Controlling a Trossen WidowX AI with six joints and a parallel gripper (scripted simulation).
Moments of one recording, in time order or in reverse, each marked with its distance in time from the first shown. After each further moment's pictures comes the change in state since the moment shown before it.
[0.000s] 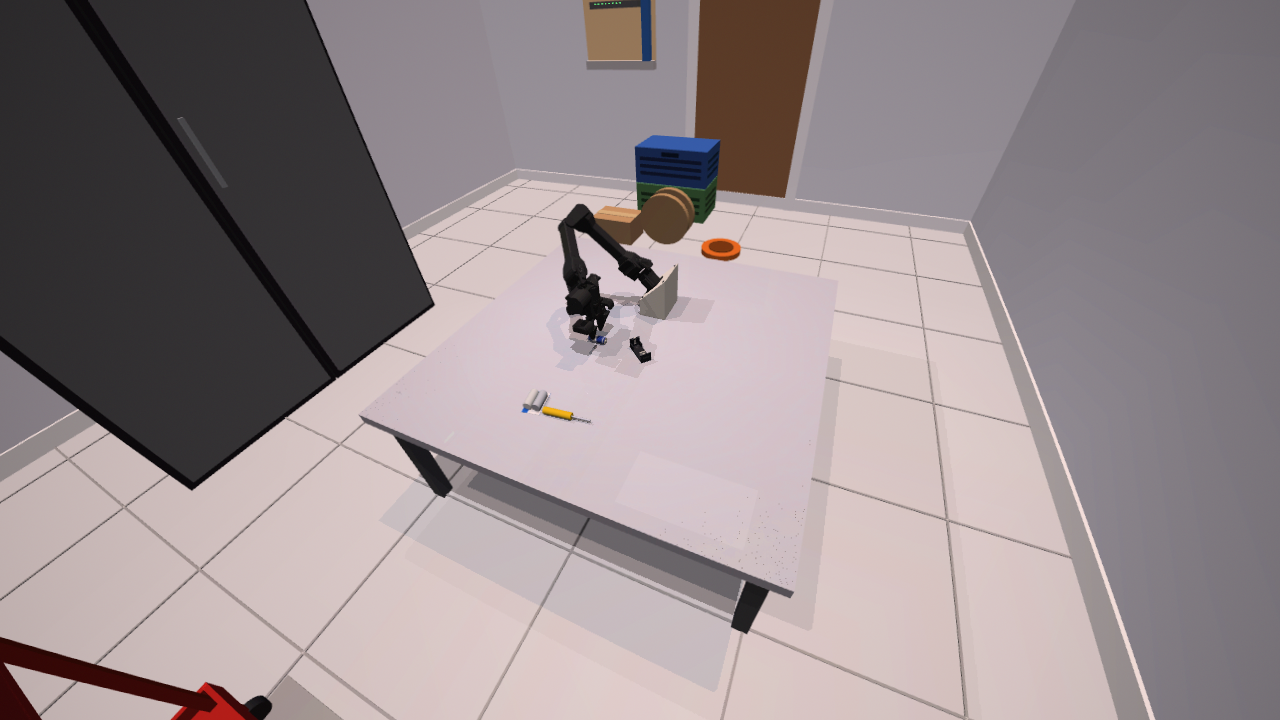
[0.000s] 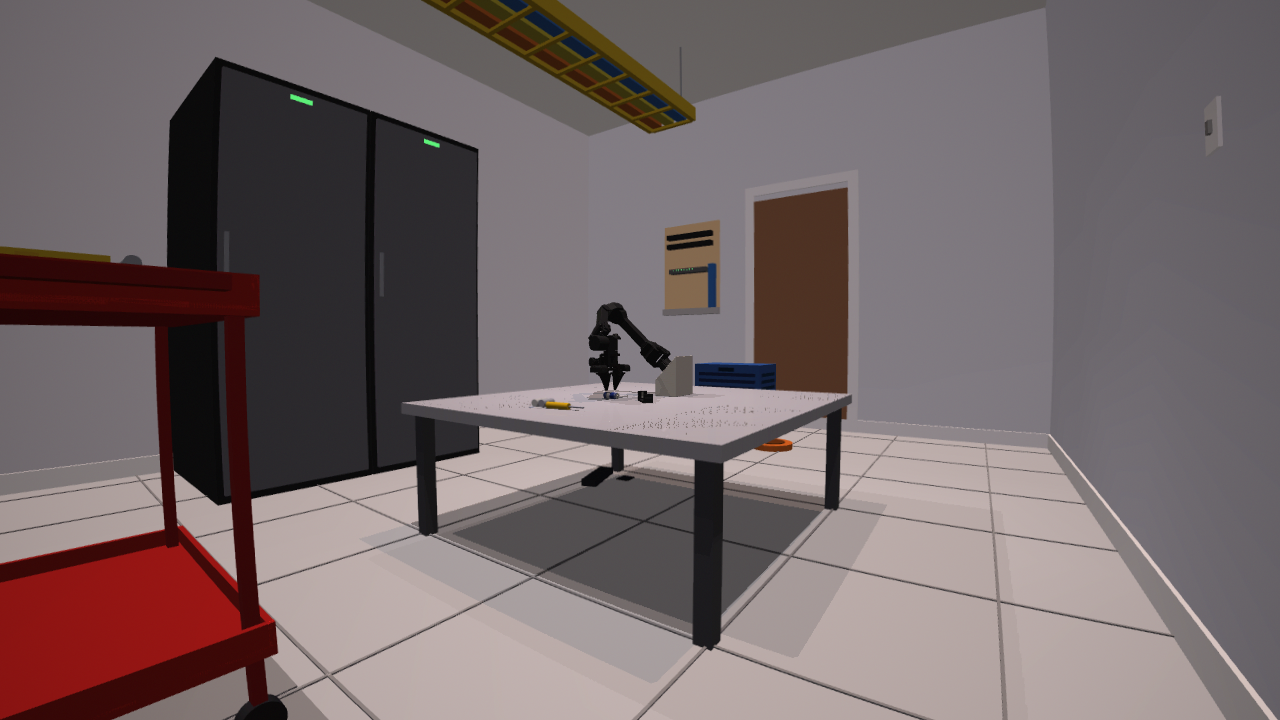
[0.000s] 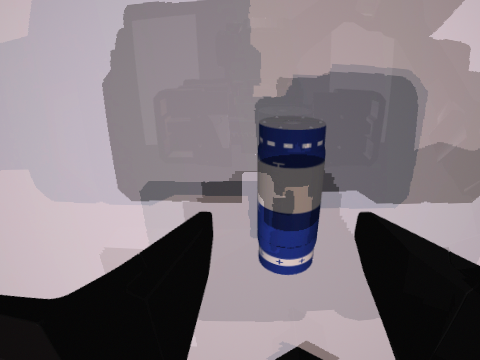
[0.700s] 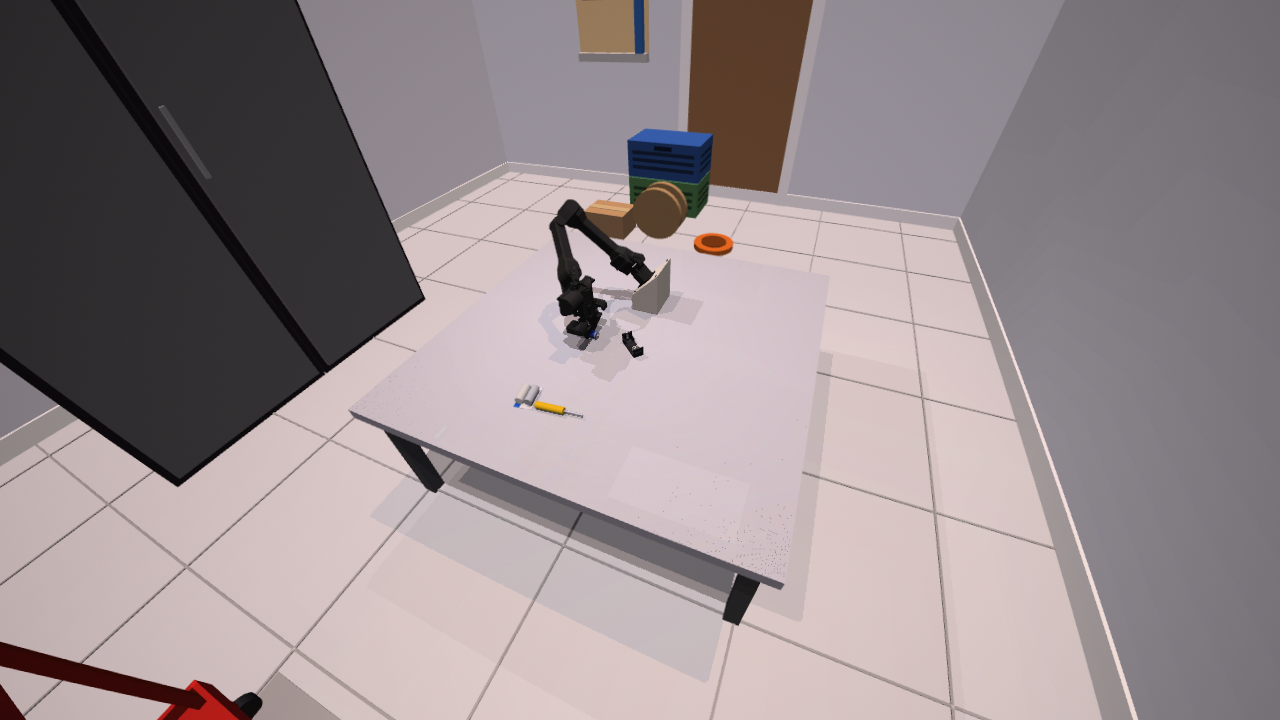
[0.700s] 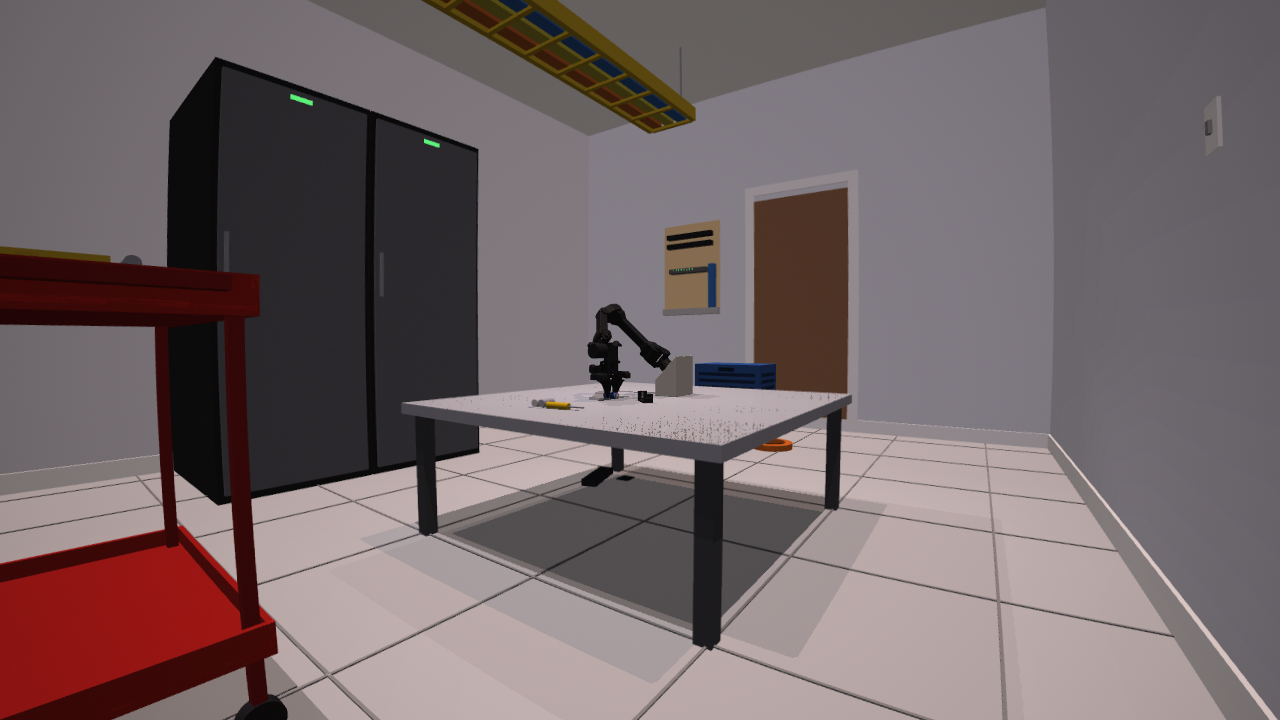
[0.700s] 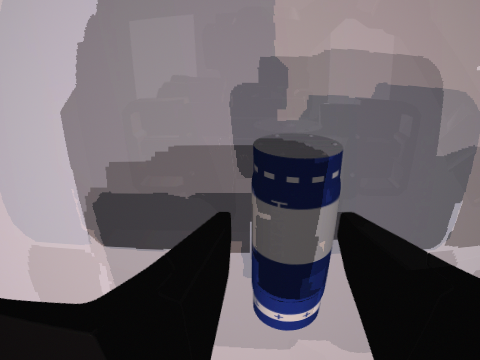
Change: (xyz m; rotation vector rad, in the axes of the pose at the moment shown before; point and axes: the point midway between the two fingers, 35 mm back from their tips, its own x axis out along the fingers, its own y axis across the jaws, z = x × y) arm 0.029 -0.002 0.001 -0.003 -0.004 -0.004
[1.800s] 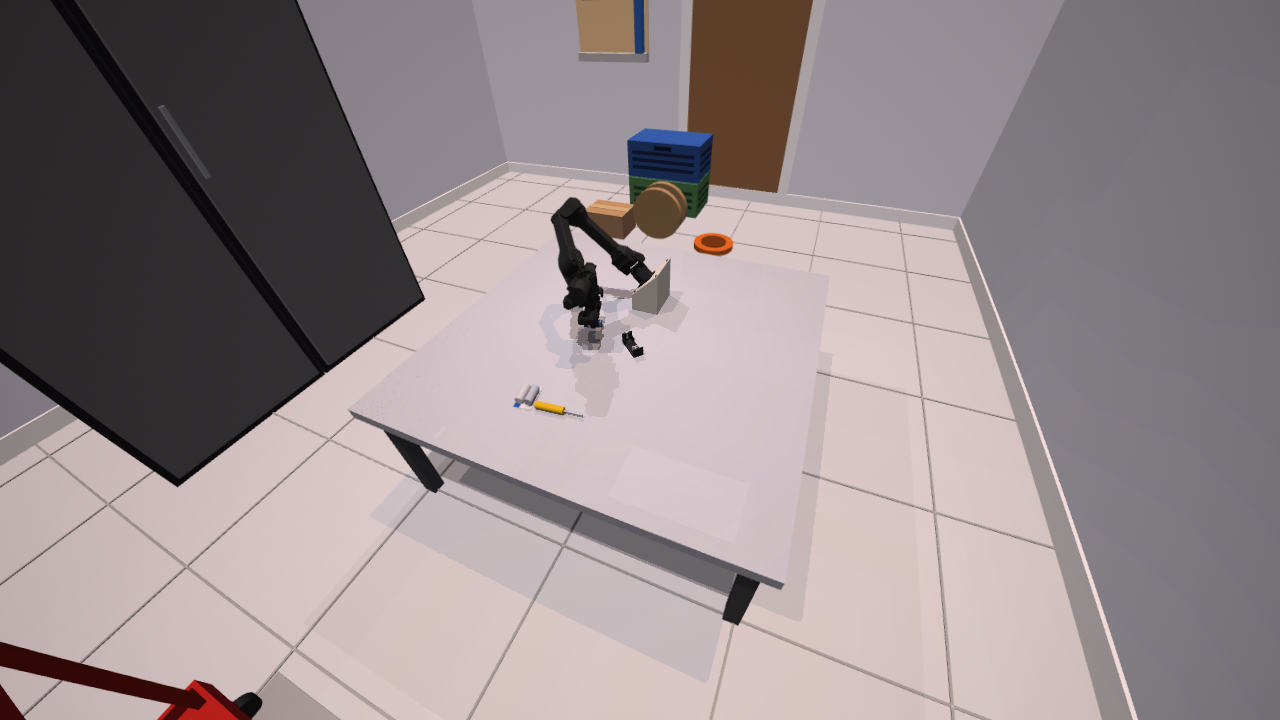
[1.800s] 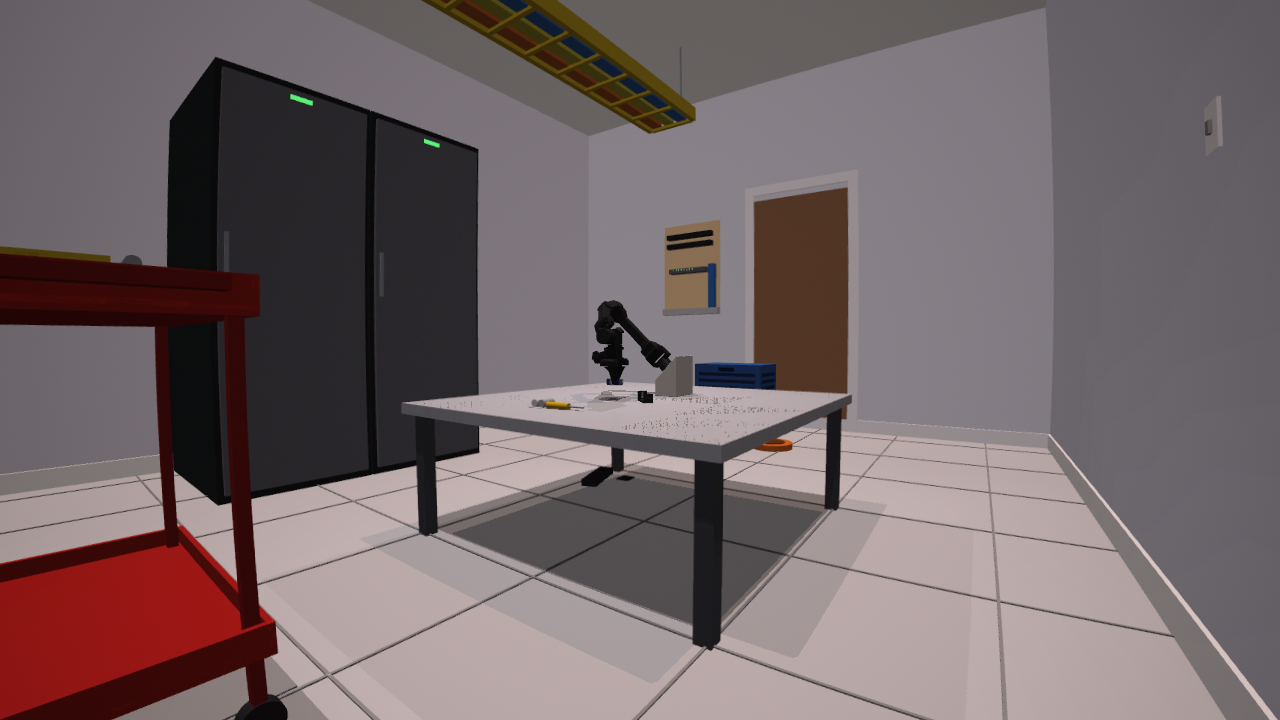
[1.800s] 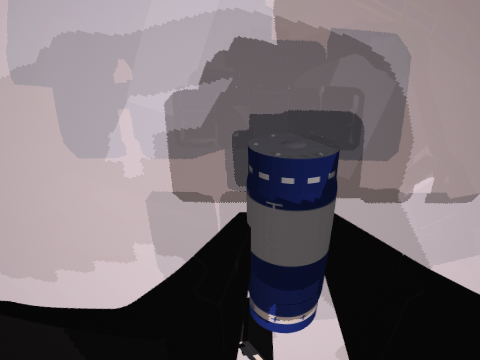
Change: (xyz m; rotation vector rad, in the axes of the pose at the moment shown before) arm -0.054 0.006 -0.025 -0.369 0.003 0.007
